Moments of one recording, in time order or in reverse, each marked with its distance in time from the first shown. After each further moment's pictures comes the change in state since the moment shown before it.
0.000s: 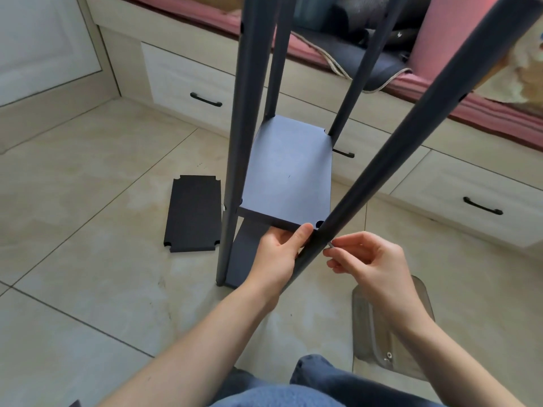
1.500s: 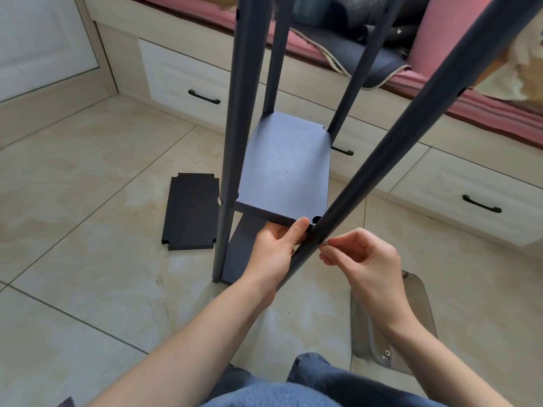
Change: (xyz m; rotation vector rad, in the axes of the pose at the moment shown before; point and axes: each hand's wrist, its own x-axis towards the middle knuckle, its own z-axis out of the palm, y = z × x) left_hand 0.002 0.001 -0.001 -0.031 0.015 0.009; right_hand -0.004 0.003 0.009 -0.026 0.074 -0.067
